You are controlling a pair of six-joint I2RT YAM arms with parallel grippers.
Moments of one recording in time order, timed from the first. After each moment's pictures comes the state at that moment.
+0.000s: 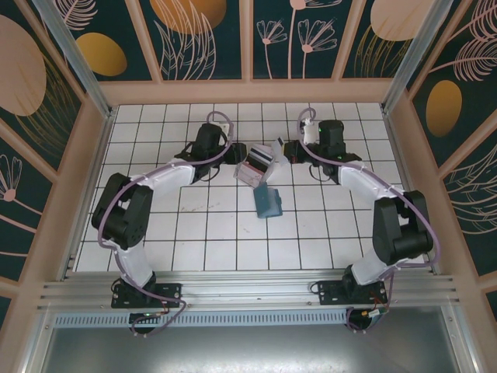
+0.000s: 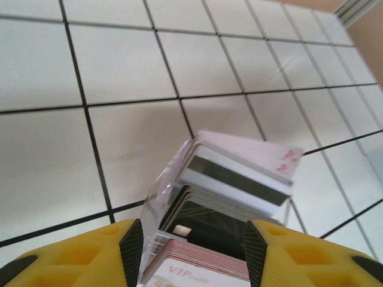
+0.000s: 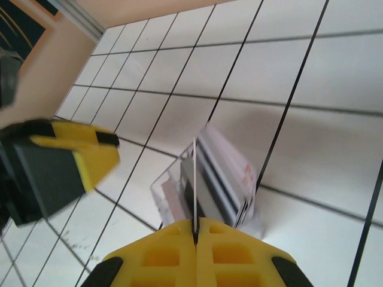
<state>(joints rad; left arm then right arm) -0.50 1.81 1.18 0.04 0.18 -0.45 0.27 1.56 0.99 -0.01 -0.55 0.31</state>
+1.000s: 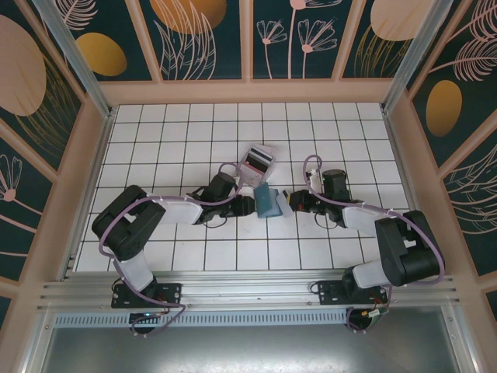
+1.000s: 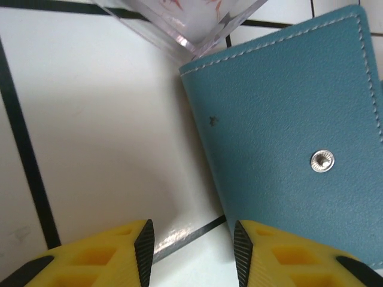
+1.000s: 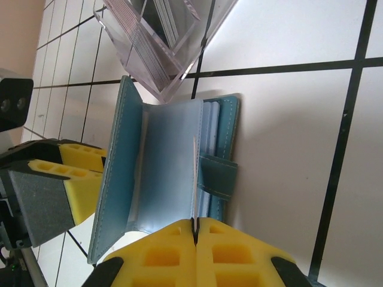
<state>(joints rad) -0.72 1.77 0.76 0.20 0.29 -0.76 0.28 1.42 0.47 0.17 -0.63 0.47</state>
